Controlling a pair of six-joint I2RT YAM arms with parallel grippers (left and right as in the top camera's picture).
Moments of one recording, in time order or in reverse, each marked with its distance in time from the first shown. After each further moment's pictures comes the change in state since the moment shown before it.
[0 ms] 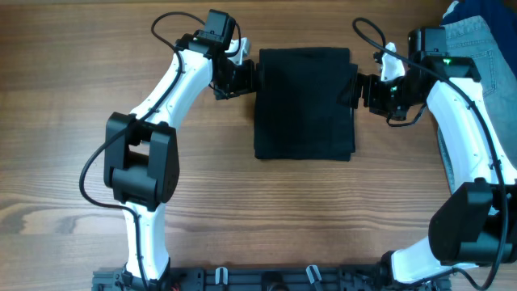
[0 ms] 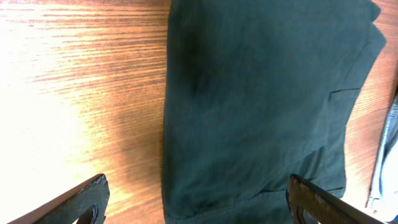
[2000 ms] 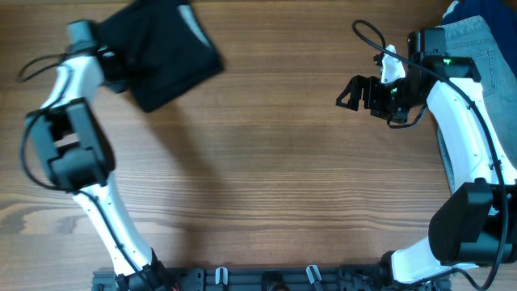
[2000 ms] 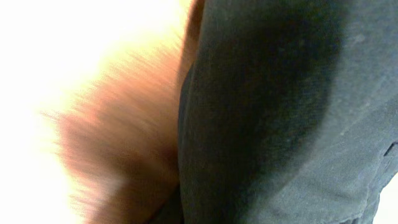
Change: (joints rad) left arm 0.602 0.187 0.016 0.289 -0.136 -0.413; right arm 0.000 0.000 0.000 -0.029 0.011 0.000
